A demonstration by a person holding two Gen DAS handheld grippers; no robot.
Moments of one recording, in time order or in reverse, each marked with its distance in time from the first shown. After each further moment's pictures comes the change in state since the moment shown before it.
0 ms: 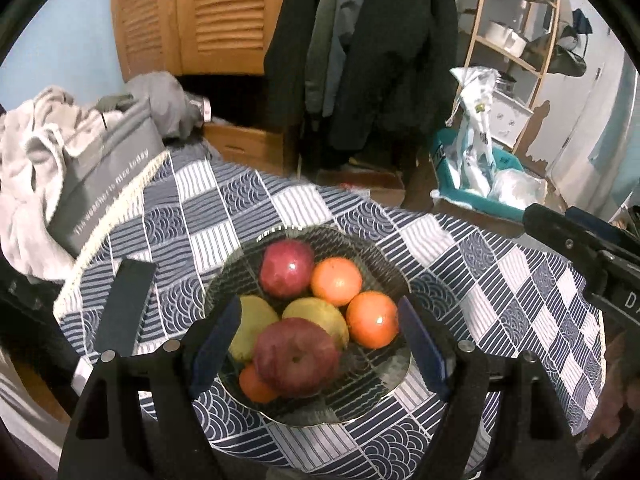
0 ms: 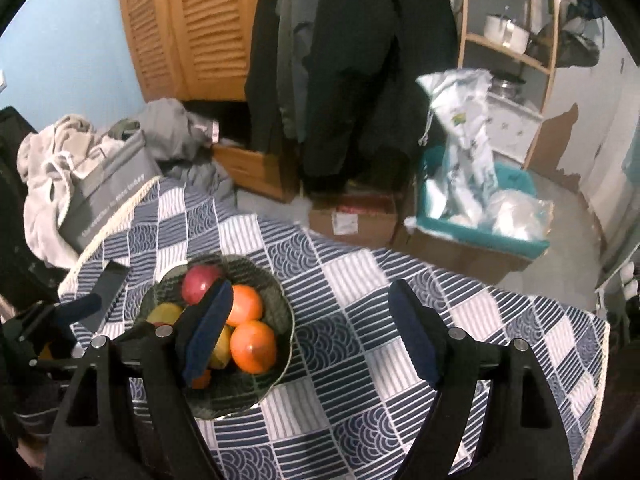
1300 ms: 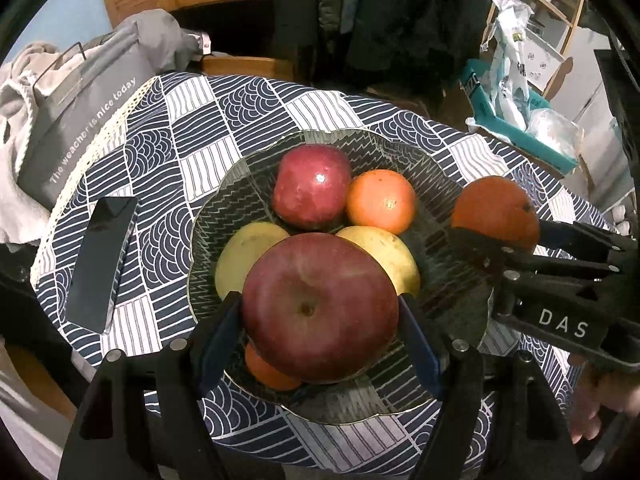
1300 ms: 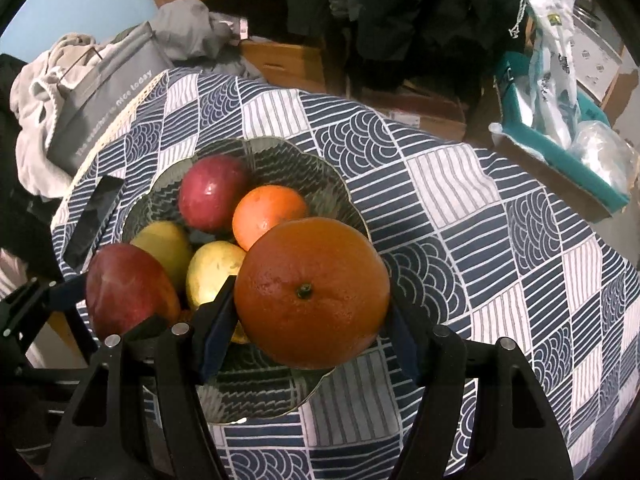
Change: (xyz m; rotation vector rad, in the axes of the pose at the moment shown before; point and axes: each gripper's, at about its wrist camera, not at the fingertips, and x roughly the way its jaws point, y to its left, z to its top) left arm 0.089 0.023 -0.044 0.010 0.232 0.040; right arm 0.133 0.036 -0.054 -0.032 0.345 0.151
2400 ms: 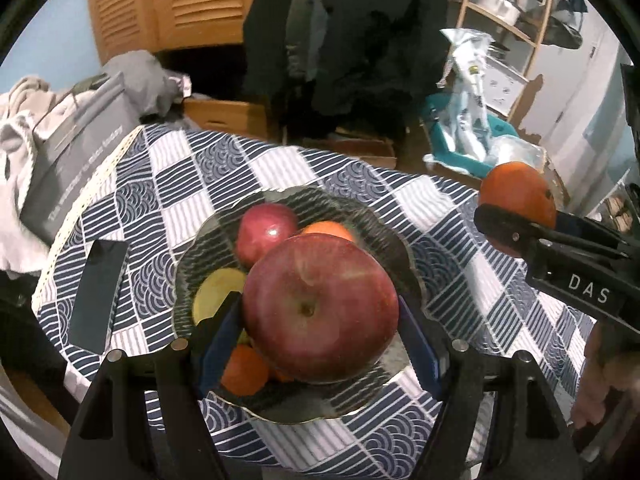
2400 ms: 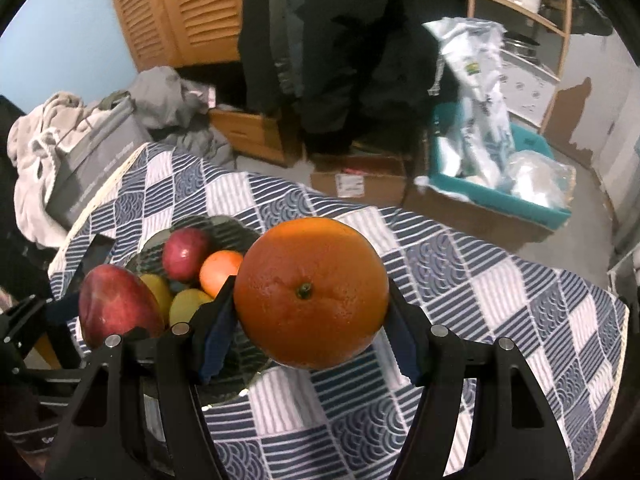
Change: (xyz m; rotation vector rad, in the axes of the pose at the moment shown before) left arm -0.047 -0.025 0.011 0.022 -0.123 -0.065; right arm -0.085 -0.035 -0.001 0.046 -0.214 -0.102
